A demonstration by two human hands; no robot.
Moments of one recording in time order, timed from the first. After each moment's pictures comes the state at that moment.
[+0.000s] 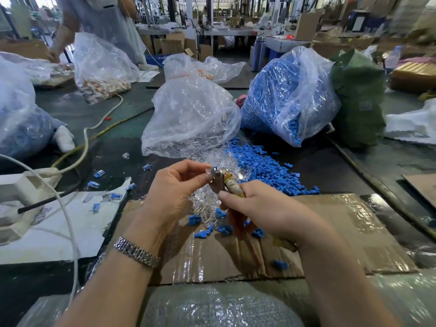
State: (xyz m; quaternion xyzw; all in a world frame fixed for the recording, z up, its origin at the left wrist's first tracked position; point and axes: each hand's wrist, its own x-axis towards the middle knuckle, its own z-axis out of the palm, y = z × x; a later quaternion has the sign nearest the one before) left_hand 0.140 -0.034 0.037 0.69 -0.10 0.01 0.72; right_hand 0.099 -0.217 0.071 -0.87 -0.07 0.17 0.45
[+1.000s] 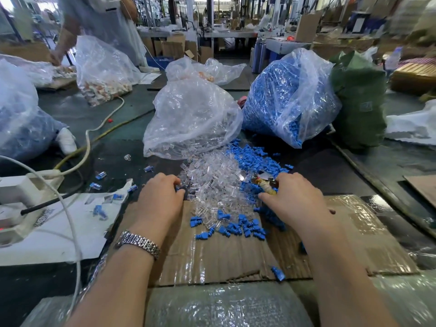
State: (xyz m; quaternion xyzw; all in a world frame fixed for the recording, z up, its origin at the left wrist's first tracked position) left_hand 0.162 -0.011 0.014 0.97 0.03 0.10 0.20; right_hand 0.120 -0.255 0.051 -0.98 0.14 0.01 0.11
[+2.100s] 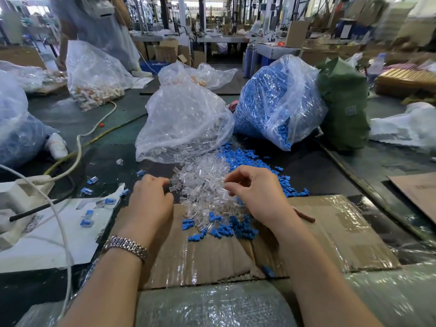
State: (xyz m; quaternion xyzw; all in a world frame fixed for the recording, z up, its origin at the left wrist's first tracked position) left_hand 0.168 -0.005 0.008 0.97 0.02 0.10 0.22; right_hand 0.125 -0.232 0.046 -0.88 -0.02 -0.07 0.46
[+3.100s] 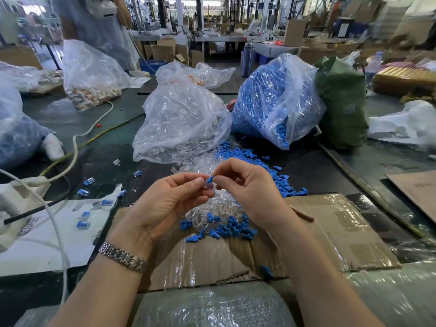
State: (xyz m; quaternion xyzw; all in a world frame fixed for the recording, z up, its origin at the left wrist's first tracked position) left_hand 0.145 -0.033 0.032 0.52 -0.05 -0.18 0.83; right_hand 0.119 -0.225 0.051 -0.81 -0.17 -0.10 0.55
